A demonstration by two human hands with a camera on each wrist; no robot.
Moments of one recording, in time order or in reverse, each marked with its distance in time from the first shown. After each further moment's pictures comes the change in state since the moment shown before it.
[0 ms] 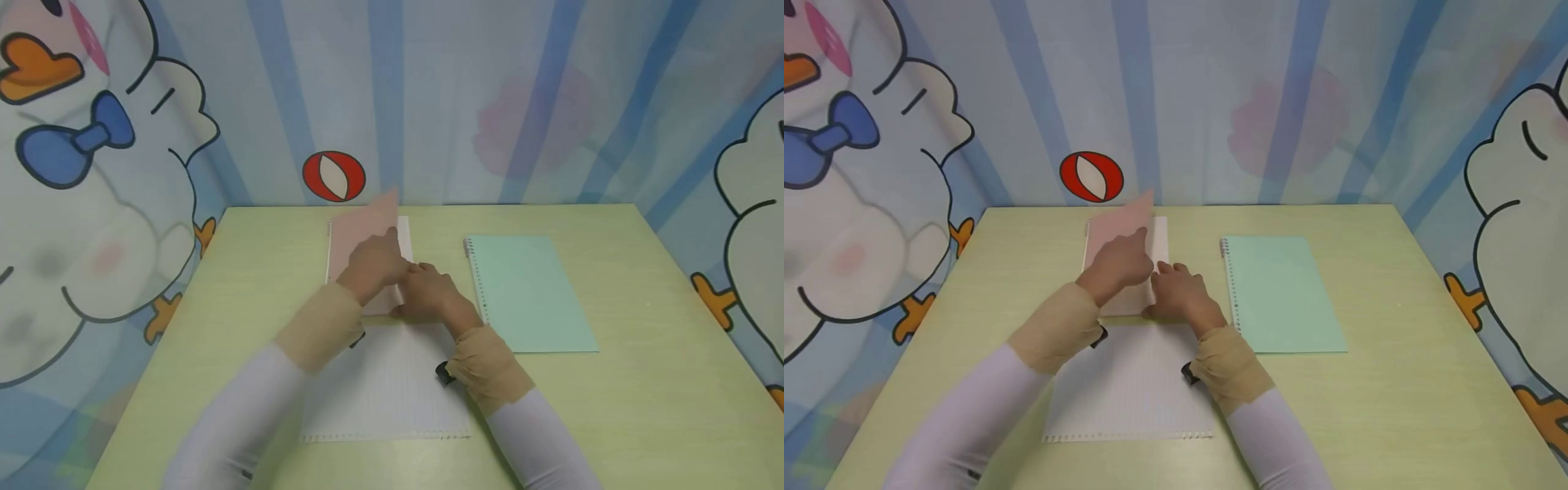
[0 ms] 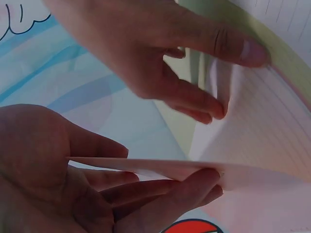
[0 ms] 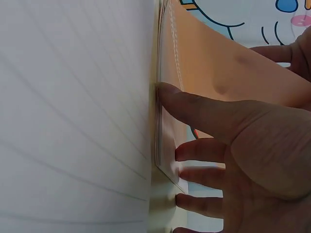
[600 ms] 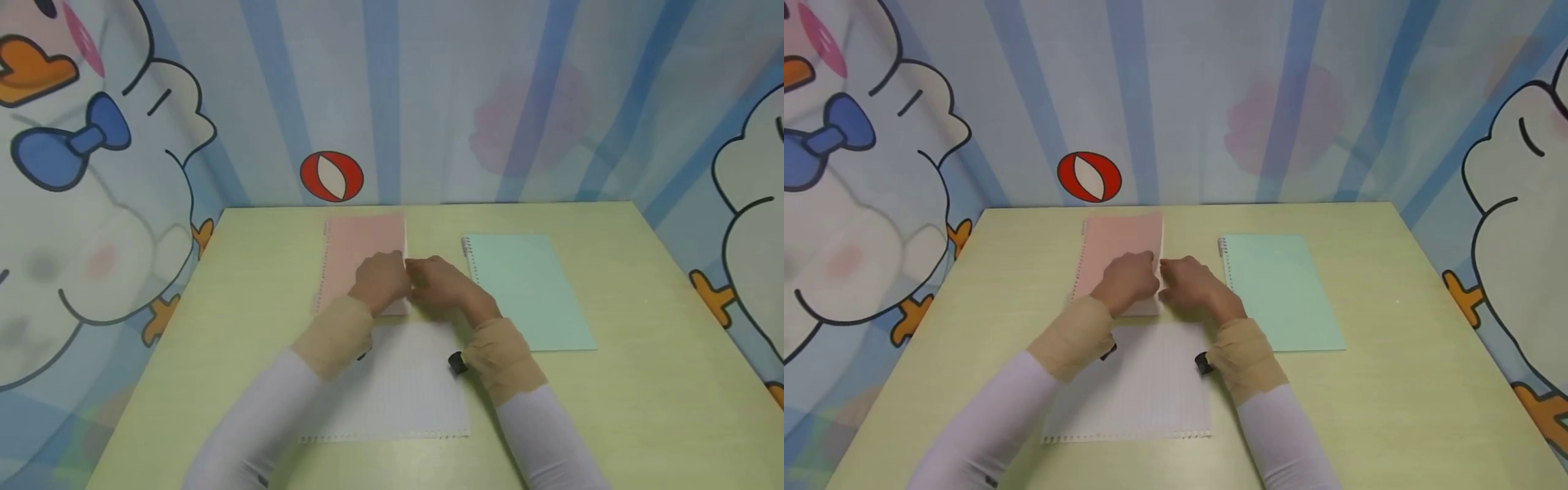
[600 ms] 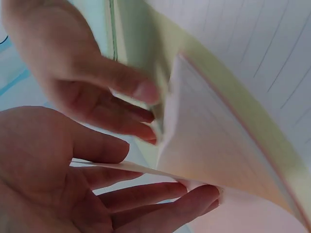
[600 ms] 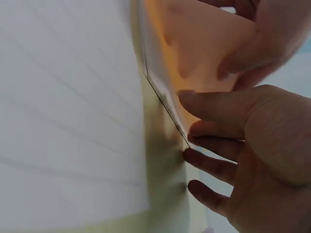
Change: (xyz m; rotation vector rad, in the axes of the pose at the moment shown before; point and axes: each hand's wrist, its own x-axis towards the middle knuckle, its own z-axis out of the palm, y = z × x) left_hand 0.009 -0.001 0.040 0.100 -0.005 0.007; right_hand 0.006 0.049 -0.006 0.191 0.099 -0.202
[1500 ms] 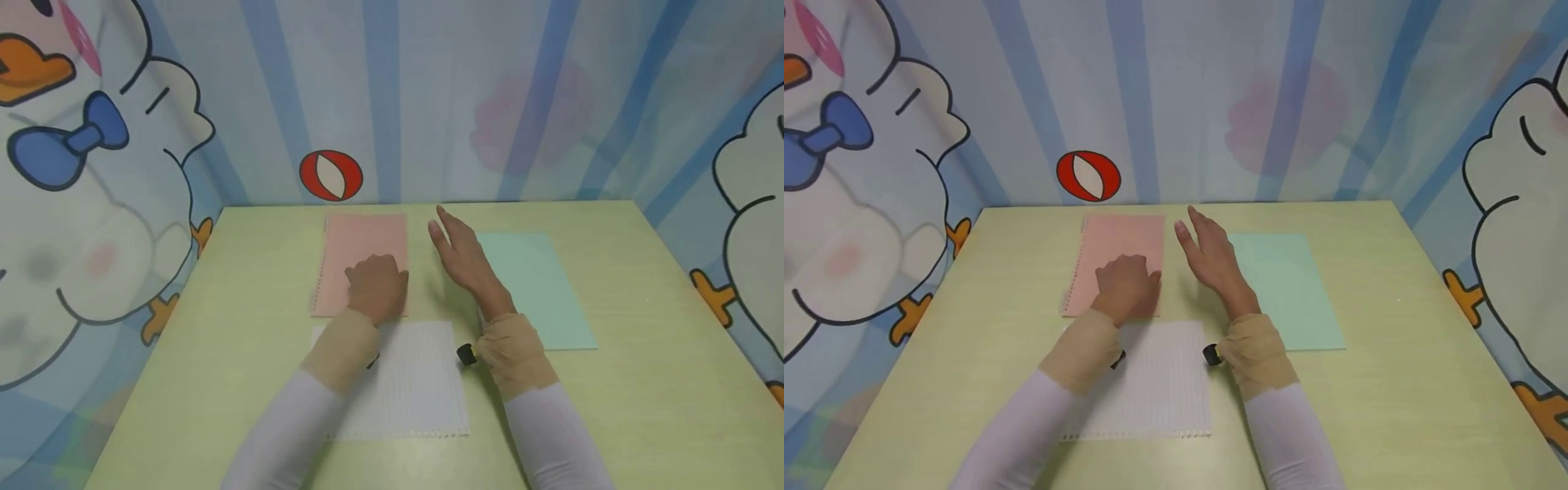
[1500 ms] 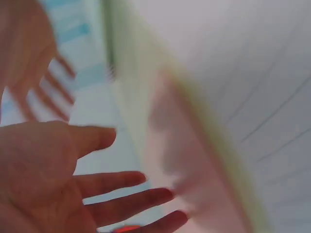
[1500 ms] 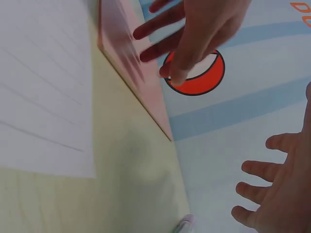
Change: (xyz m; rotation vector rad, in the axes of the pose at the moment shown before) left_hand -0.009 -0.010 0.024 0.090 0.202 0.002; right_hand -0.012 0.009 -0.029 0.298 0.497 0.056
